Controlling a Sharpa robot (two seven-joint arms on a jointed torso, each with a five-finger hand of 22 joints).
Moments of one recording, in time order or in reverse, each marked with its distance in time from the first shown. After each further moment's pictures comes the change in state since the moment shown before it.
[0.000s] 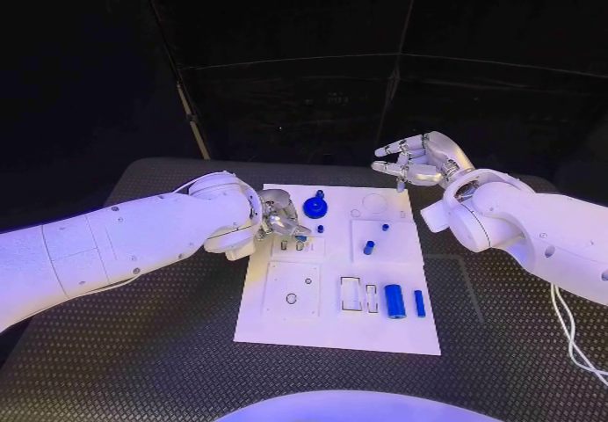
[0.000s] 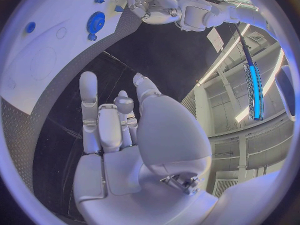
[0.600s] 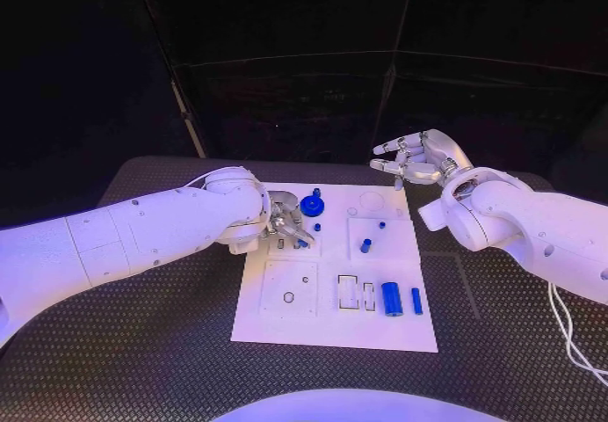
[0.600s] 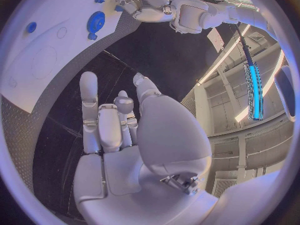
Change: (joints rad) left arm 0.009 0.081 0.001 -0.095 -0.053 0.165 -0.003; left_hand 0.263 0.245 -0.579 0.028 -0.006 -0.010 -0.001 -0.019 -0.071 -0.026 0.001 0.001 -0.012 0.000 0.000 0.000 0.000 0.000 -0.009 -0.005 -0.010 -0.033; right arm 0.000 -0.001 0.000 0.014 0.000 -0.012 0.002; right_hand 0.000 0.000 0.000 0.000 -0.005 0.000 0.000 -0.005 0.000 0.000 0.000 0.000 0.000 0.000 0.000 0.000 -0.001 0.000 -0.004 -0.004 0.000 0.000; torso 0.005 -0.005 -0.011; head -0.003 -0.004
